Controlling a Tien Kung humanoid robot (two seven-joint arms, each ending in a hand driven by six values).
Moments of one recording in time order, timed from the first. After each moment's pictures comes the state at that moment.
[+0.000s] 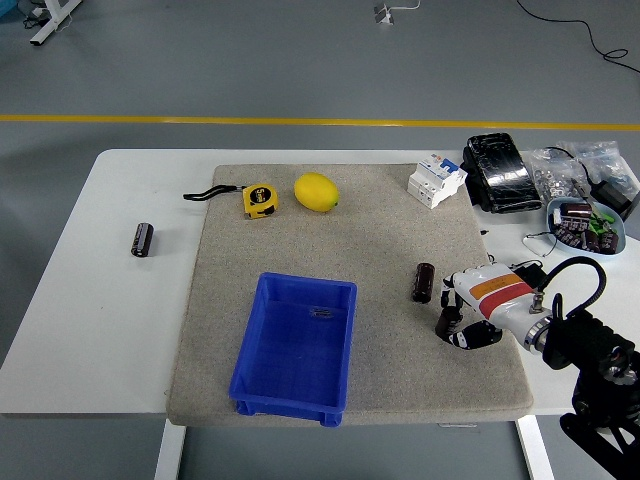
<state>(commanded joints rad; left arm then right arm) -0.20 0.13 -0.48 -0.28 1.21 0.08 0.27 0.37 -0.41 0.81 1.37 -2.27 -0.05 -0.13</state>
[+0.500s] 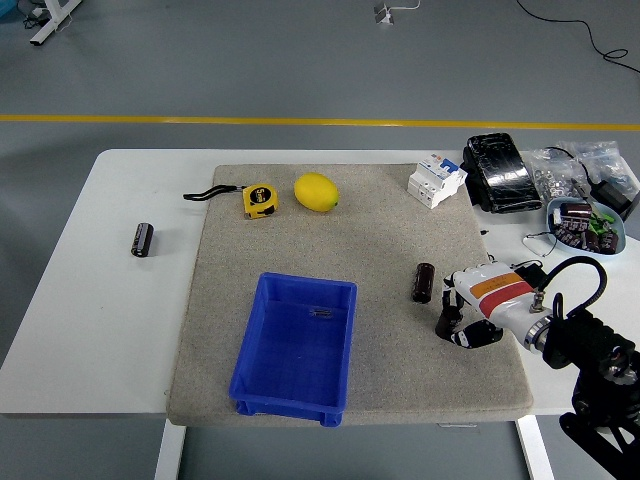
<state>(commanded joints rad) -0.20 0.13 -0.48 -0.28 1.21 0.08 0.27 0.37 -0.41 0.81 1.37 -2.27 -0.05 -0.13</state>
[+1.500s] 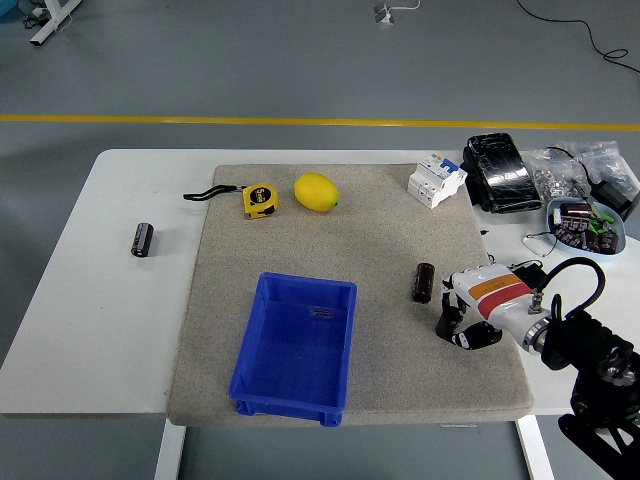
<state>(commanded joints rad) -0.20 0.13 -0.48 -0.28 1.21 0.08 0.27 0.37 -0.40 0.80 1.37 -2.27 -0.05 -0.14</state>
